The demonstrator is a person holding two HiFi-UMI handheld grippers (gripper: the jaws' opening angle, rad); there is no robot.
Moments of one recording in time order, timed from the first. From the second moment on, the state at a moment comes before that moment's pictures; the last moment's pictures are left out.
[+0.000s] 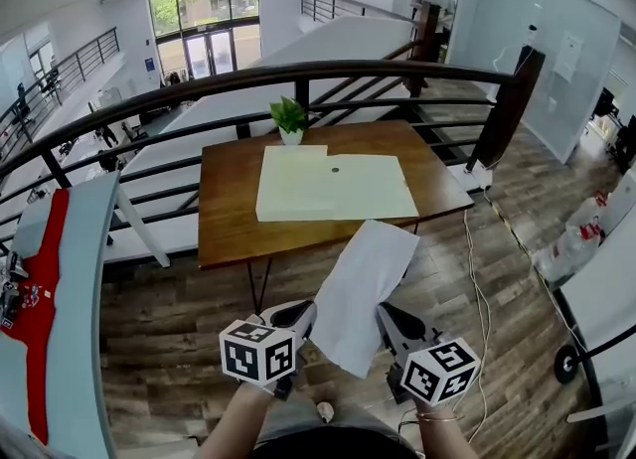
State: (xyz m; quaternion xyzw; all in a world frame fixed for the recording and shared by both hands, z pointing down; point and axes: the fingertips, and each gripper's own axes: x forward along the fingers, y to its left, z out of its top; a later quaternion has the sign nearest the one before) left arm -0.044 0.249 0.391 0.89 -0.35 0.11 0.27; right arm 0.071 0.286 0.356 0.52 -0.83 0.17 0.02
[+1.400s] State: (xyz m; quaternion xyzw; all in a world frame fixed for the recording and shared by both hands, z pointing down) left arm -0.042 0.022 0.391 0.90 -0.33 0.09 0.28; right arm 0.079 0.056 0.343 0.53 -0.83 0.17 0.00
